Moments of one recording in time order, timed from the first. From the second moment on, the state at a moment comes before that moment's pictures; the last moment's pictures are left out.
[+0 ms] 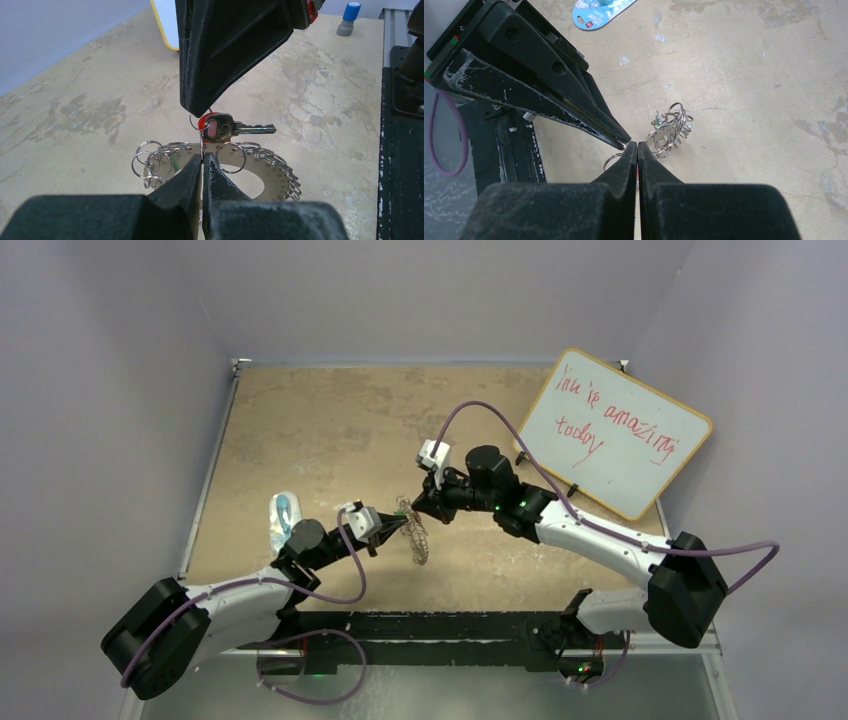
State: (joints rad) left arm -0.70 1.01 0.11 0.94 0.37 0.09; right arm 0.82 1.30 0.86 0.00 -0.41 0.00
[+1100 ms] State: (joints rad) left arm -0.70 1.01 0.11 0.96 0.37 0.08; right arm 0.82 1.28 0.86 -0.03 -0.44 -0.02
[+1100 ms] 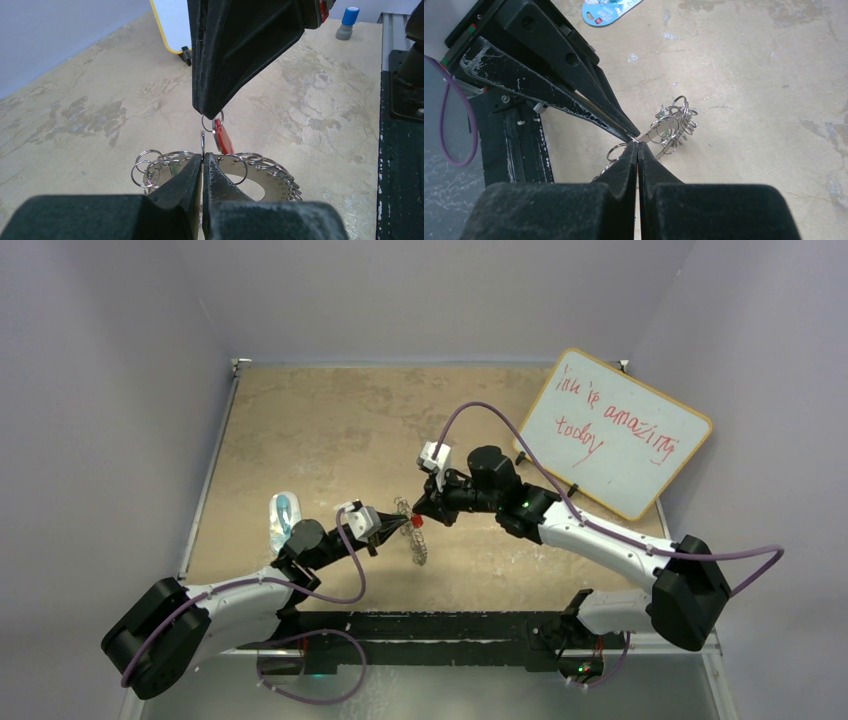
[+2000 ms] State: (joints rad) left arm -0.70 1.01 0.11 0.96 0.37 0.08; right arm 0.82 1.35 0.93 -0.04 -0.48 -0.02
